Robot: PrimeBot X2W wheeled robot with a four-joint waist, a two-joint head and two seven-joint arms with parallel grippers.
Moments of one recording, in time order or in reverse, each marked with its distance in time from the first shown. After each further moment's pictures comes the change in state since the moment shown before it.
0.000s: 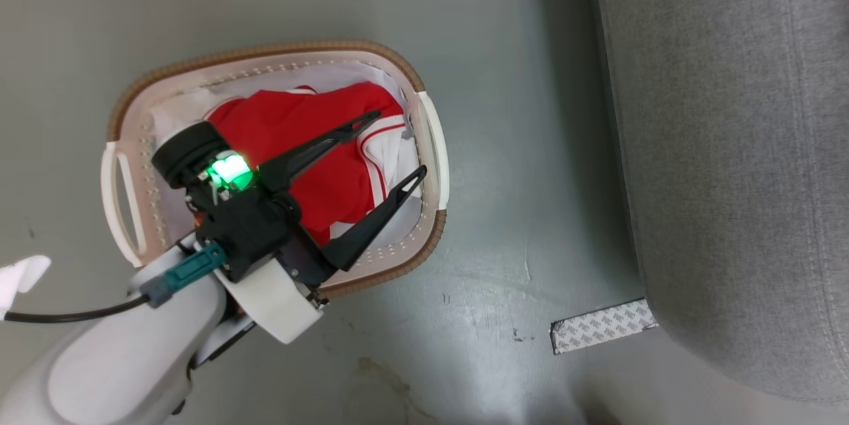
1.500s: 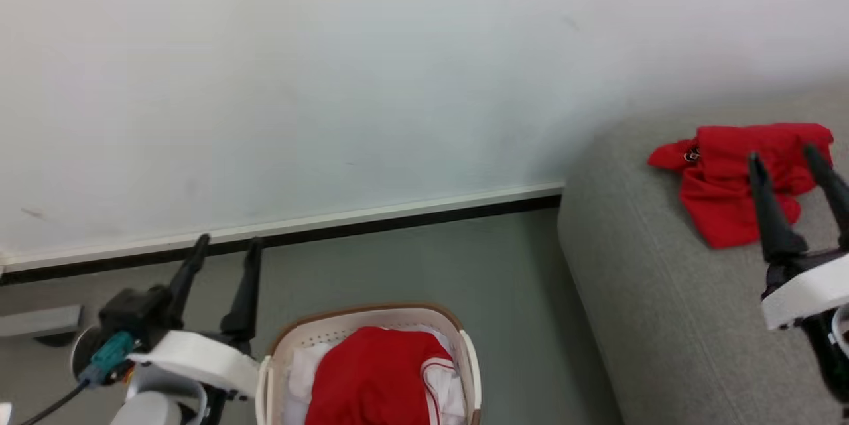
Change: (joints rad) left arm 0.479 -0.313 0.543 0.317 -0.026 0.126 -0.012; right arm 0.629 -0.056 0.349 -0.537 0.167 0.000 0.117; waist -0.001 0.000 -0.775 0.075
